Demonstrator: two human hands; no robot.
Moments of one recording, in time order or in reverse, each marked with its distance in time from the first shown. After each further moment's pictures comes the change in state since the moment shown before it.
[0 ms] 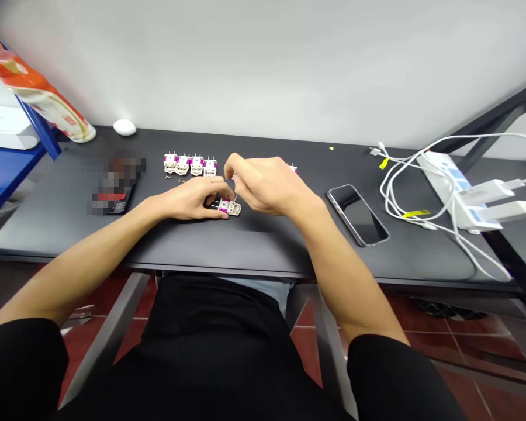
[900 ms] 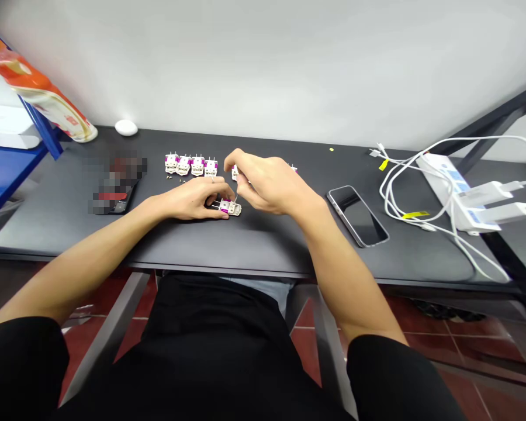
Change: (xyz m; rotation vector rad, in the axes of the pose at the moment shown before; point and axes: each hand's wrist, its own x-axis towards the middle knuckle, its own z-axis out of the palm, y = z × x) left_hand 0.000 -0.001 0.000 0.009 0.001 0.011; right_hand 0.000 0.002 -0.001 0.037 0.013 0.042
